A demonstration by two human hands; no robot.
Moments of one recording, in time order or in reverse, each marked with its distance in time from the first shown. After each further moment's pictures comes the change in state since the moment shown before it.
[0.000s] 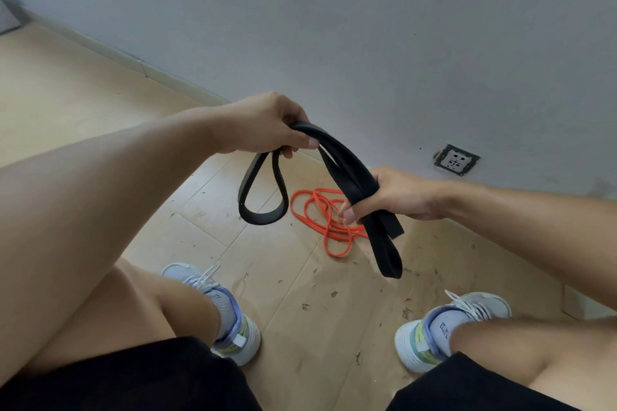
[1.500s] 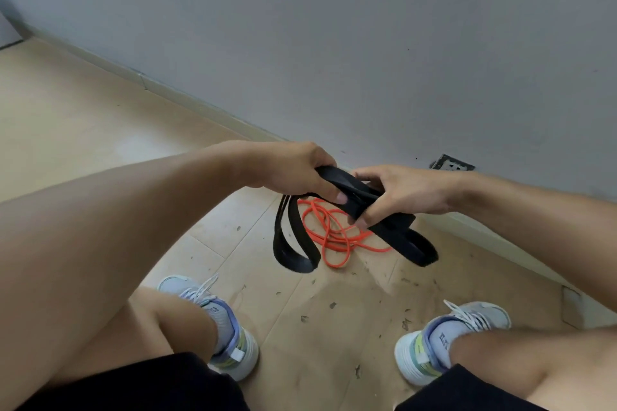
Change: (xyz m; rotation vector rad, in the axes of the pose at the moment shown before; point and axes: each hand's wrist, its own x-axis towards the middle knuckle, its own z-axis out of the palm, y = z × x) left_hand 0.004 0.021 0.037 0.136 -0.281 0.043; right_hand -0.020 -0.032 -0.020 -0.191 -0.085 0.005
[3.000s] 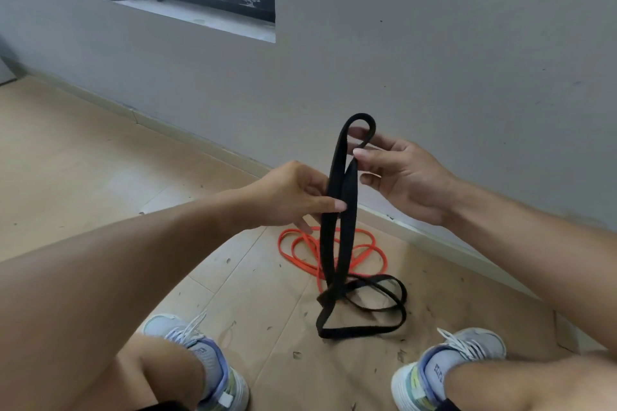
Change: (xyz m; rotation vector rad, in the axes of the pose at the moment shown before) left_hand -0.002 0.012 0.005 -0.400 0.141 0.133; right_hand -0.012 -0.024 -0.022 0.862 0.440 -0.355
